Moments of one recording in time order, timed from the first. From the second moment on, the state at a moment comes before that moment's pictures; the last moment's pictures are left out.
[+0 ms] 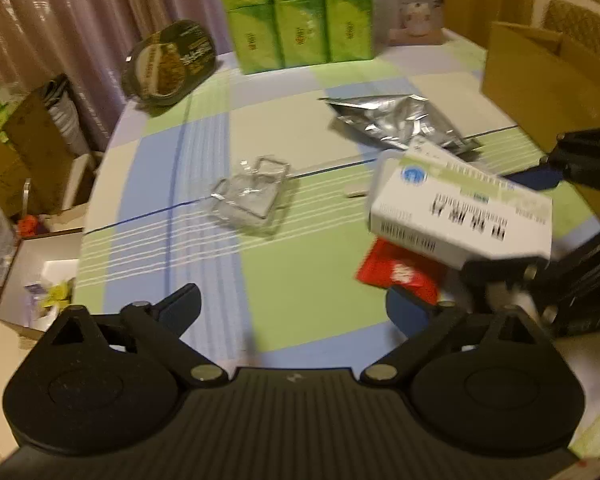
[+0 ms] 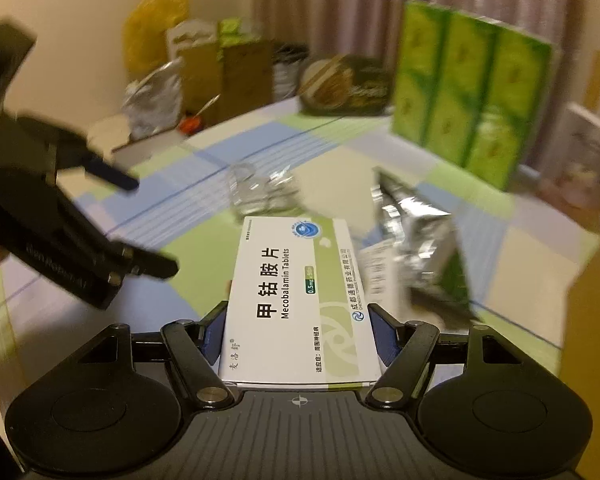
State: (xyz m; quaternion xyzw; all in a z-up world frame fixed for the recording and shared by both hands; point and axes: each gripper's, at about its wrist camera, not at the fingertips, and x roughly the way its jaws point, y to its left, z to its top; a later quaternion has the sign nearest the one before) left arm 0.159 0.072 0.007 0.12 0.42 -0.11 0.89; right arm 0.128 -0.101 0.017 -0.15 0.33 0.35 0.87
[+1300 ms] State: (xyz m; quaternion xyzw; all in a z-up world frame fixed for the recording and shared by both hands) left arm 0.141 -0.013 -0.037 0.14 0.45 -0.23 0.85; right arm 0.130 -0.179 -0.015 -0.11 0.42 0.22 0.87
